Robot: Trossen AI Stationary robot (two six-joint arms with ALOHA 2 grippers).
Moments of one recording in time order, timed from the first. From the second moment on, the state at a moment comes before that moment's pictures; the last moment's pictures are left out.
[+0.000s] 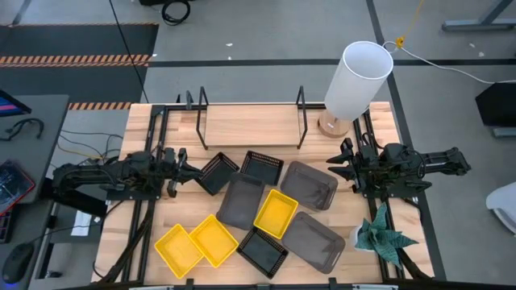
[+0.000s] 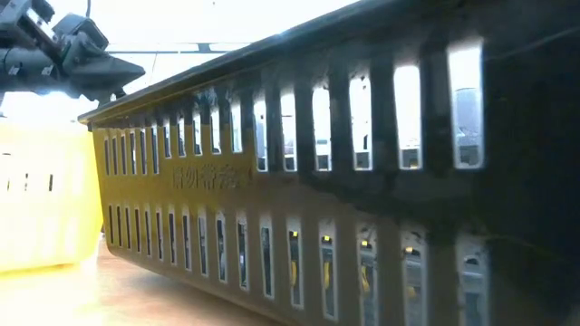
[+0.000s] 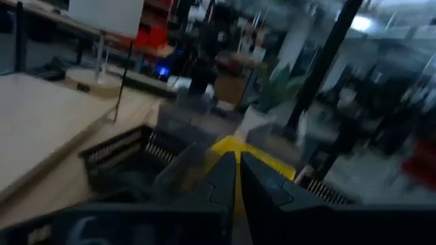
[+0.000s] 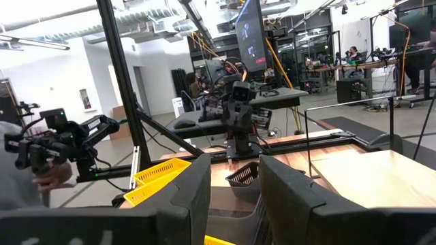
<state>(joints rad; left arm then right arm) 0.05 0.10 0.01 0.13 0.08 -0.38 0.08 0.10 0.12 0.14 0.03 0.16</state>
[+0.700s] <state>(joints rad) 0.04 0.12 0.29 -0.02 0.30 -0.66 0.08 0.10 0.12 0.14 0.03 0.16</state>
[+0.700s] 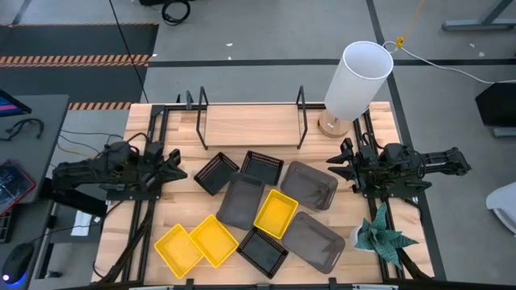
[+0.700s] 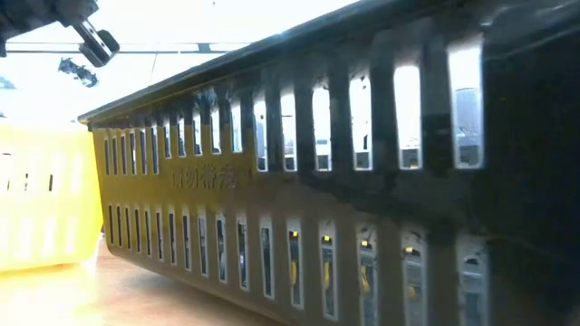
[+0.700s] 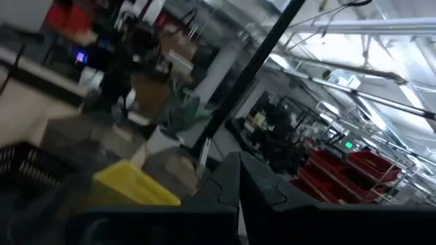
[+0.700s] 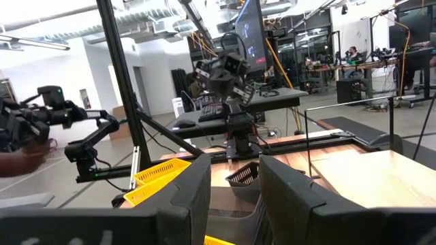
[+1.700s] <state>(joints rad) -0.43 0.74 0.58 -0.58 0.02 -0.83 0.08 0.10 0.12 0.14 0.03 0.16</state>
